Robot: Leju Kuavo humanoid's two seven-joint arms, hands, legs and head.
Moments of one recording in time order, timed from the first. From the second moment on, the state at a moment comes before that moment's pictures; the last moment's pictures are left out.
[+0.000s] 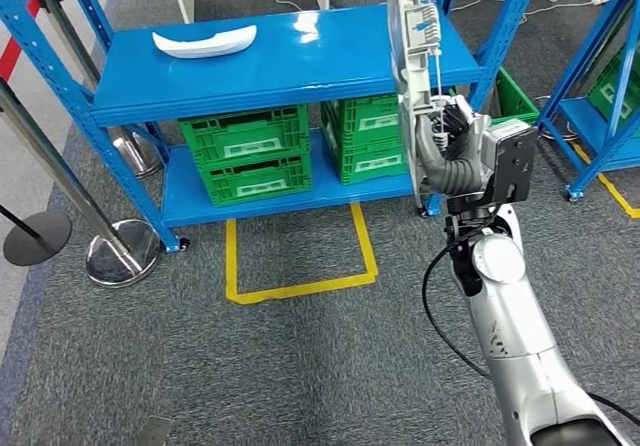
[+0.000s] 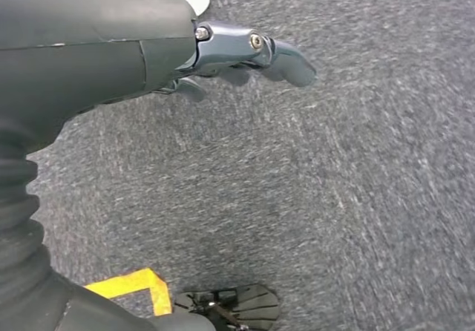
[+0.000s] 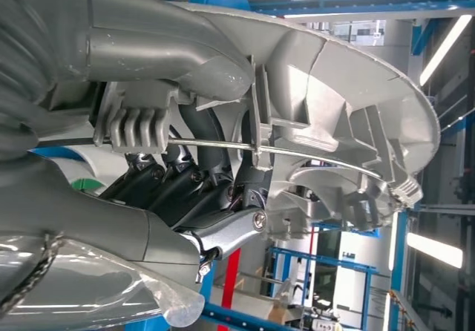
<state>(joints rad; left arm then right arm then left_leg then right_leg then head) -0.11 -0.15 1.00 -0.24 -1.07 0.42 -0.45 -0.50 -0.04 0.30 -1.45 0.04 -0.16 -0.25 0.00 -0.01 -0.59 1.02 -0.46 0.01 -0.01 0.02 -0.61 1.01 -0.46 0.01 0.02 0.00</state>
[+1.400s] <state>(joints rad) -0.11 -0.15 1.00 -0.24 -1.07 0.42 -0.45 -0.53 -0.04 0.29 -1.45 0.02 -0.15 -0.25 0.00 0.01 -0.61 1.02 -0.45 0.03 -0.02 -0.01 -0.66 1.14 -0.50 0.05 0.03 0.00</state>
